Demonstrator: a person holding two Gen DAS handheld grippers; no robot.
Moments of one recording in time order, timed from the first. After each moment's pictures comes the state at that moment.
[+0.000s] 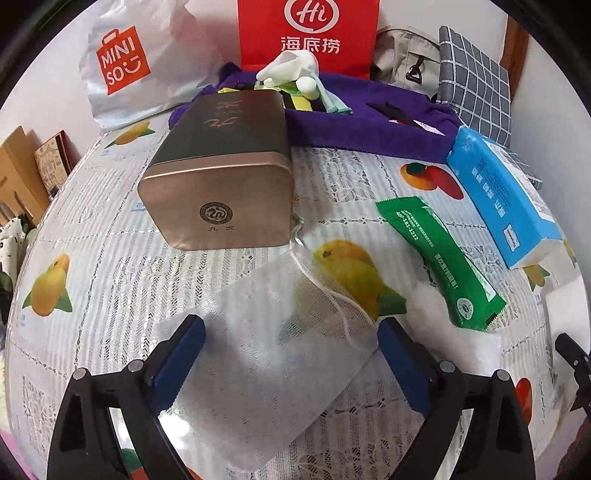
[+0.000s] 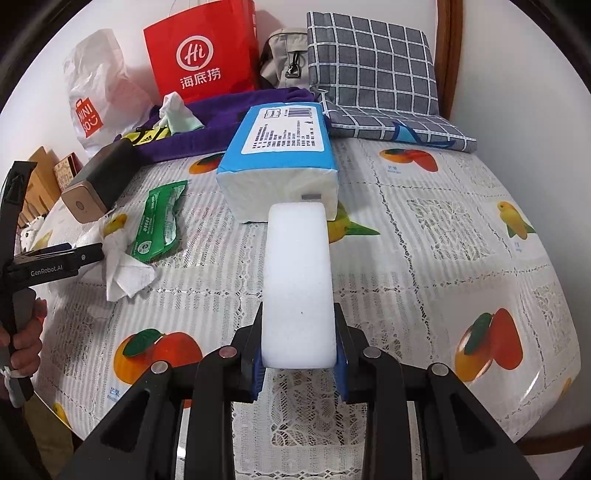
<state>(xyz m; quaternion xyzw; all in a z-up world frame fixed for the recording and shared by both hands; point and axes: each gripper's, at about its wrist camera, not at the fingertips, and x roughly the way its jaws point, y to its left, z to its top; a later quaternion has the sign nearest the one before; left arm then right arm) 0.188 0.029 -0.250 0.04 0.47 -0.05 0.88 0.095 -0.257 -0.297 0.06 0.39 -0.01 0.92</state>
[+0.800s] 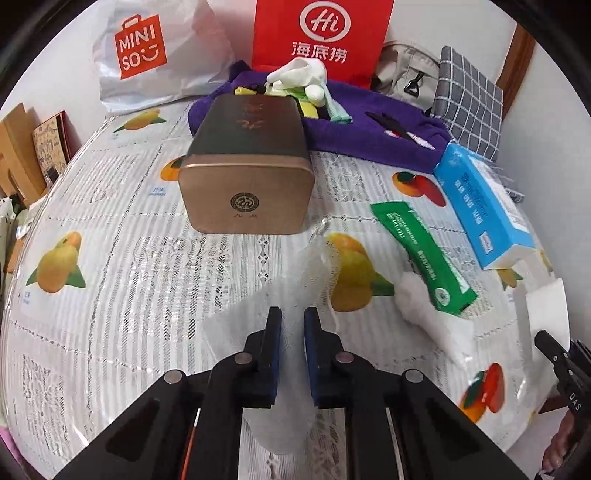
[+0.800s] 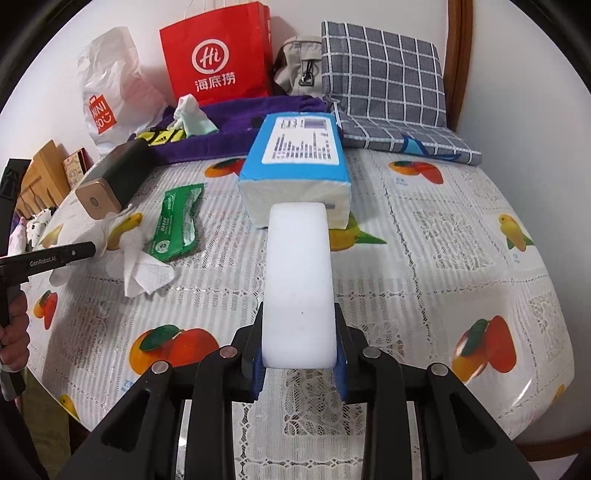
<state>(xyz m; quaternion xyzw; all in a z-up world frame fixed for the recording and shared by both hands) 0.170 0.053 -0.230 0.00 0.48 -0.07 0.87 0.082 -0.247 -0.280 0.04 0.38 0.01 0.92</state>
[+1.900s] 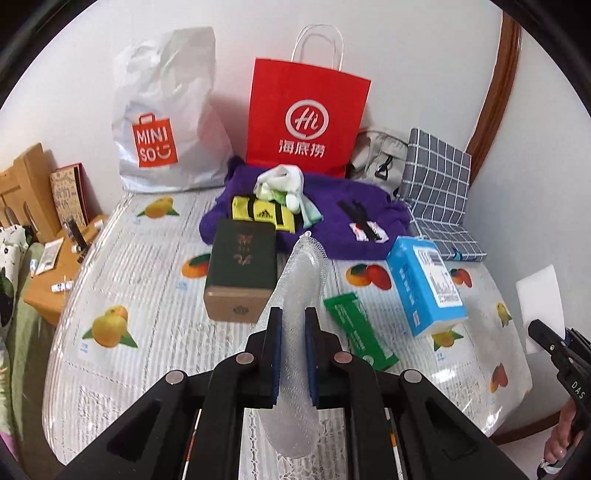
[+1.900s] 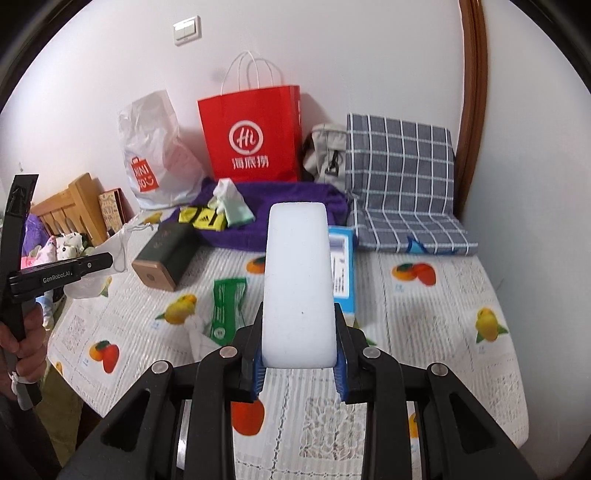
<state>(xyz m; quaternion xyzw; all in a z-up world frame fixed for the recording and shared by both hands) 0.148 0.045 -0.109 -0.02 0.39 -0.08 0.92 0.072 -0.248 -0.155 0.03 0.30 0.05 0.95</state>
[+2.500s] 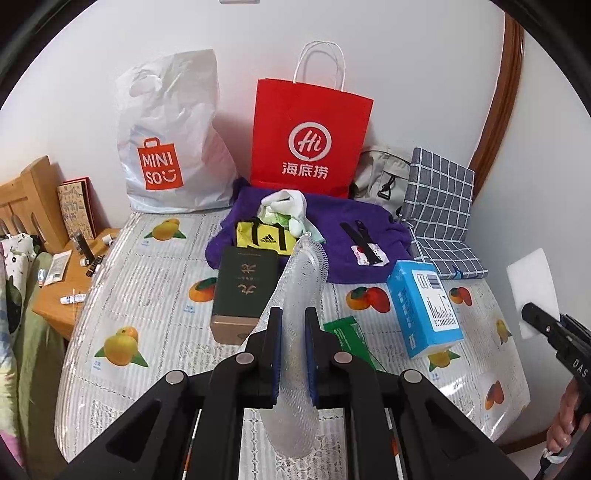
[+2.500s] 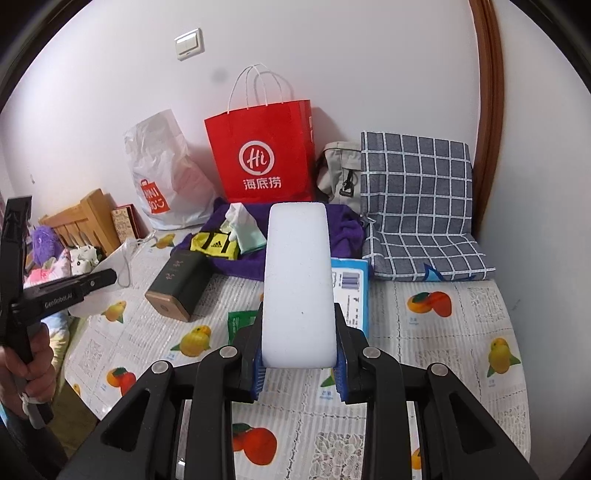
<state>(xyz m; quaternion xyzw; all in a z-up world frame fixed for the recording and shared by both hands) 0.154 0.042 -0.082 -0.02 0.37 -0.06 0.93 0.106 -0.254 -0.126 0.05 0.29 0.08 0.95</state>
